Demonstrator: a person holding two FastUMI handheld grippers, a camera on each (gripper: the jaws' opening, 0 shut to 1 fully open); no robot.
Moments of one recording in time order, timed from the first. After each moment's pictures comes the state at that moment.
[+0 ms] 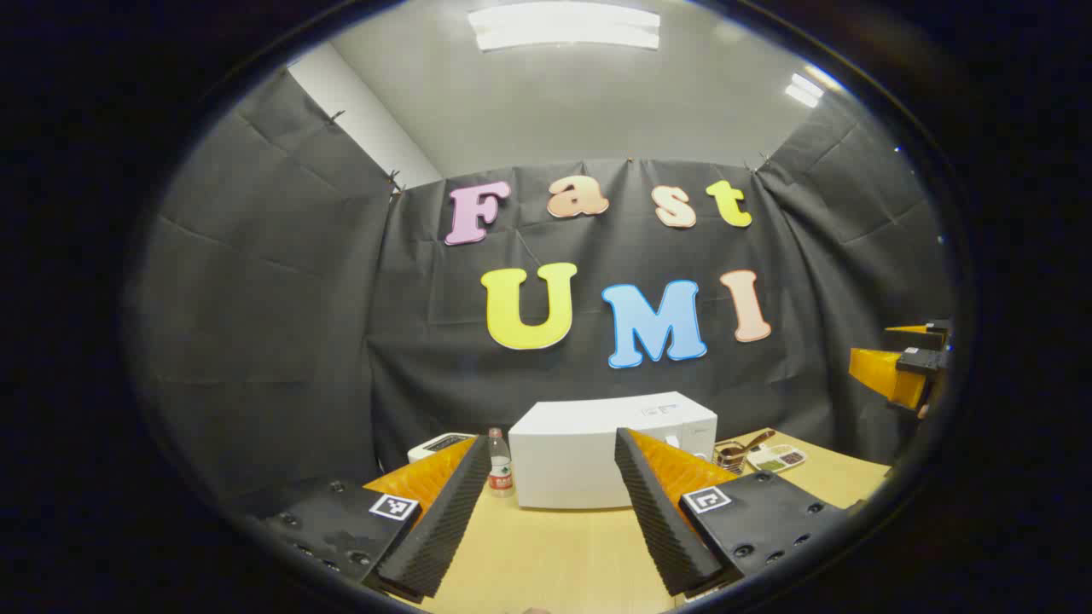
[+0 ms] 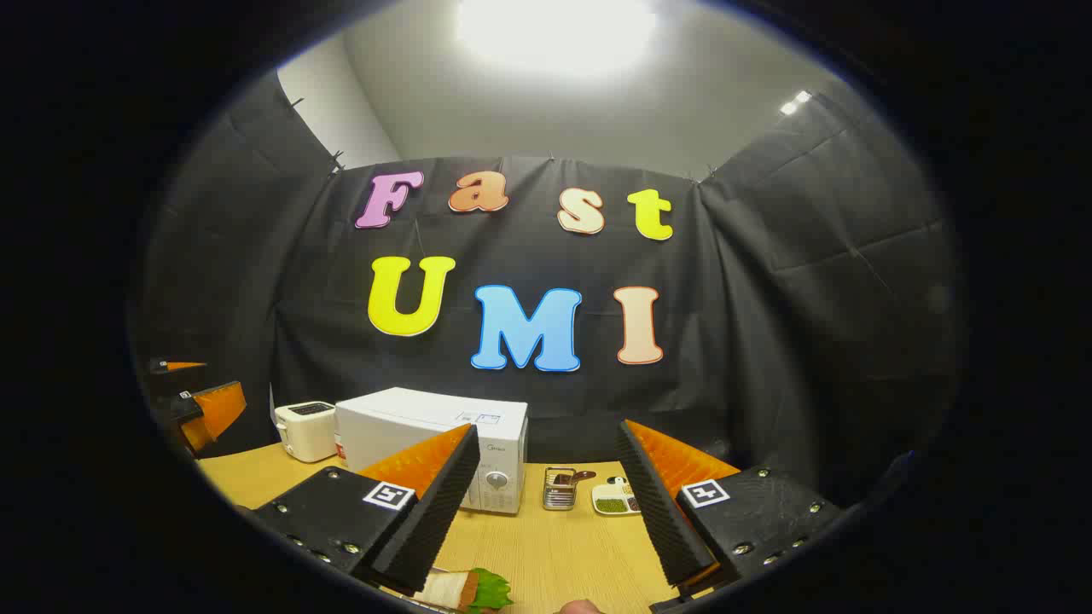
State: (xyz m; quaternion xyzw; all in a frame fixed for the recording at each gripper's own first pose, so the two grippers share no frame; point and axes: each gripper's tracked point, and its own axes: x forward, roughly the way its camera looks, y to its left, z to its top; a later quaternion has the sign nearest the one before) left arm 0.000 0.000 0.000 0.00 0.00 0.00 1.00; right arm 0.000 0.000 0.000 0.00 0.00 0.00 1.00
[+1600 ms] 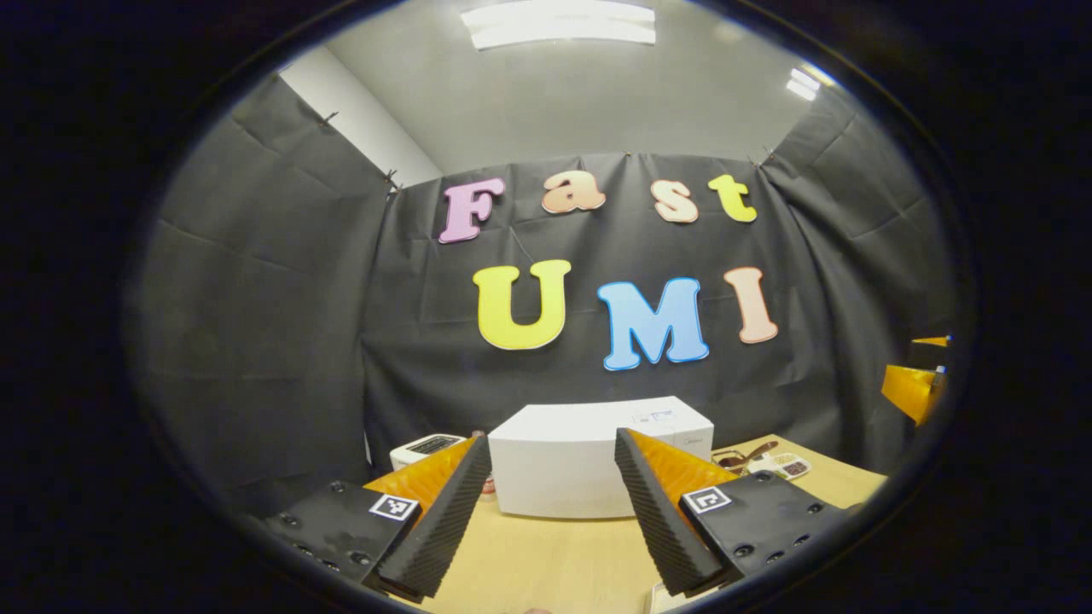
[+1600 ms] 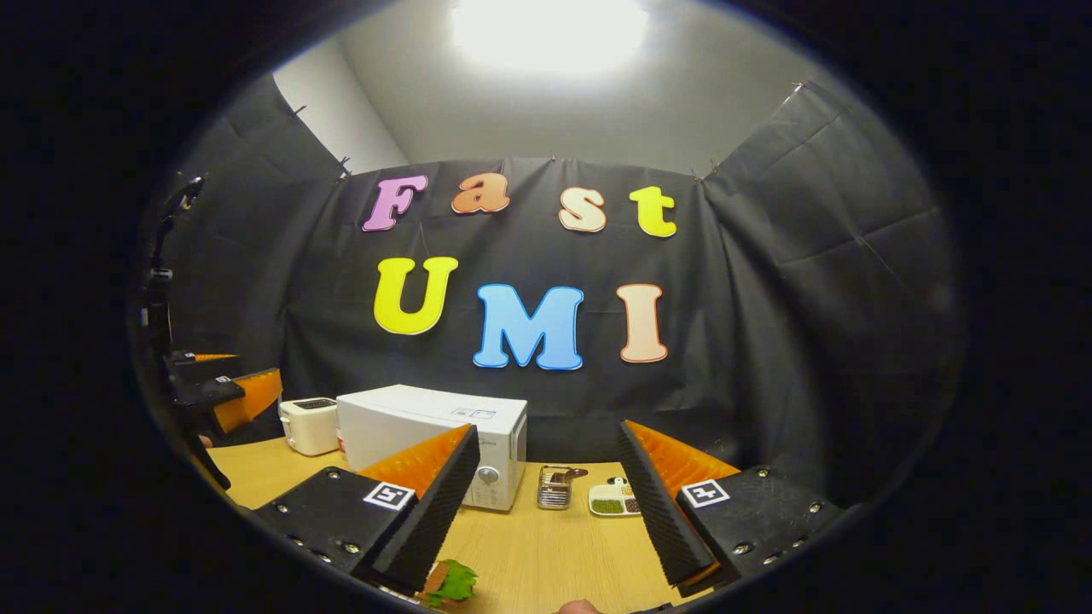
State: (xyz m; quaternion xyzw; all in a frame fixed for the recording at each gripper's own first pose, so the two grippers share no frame) left arm 0.049 -0.059 -0.005 0.00 0.00 0.01 1.00; right arm 0.003 -0.043 -0.025 0.00 0.00 0.02 1.00
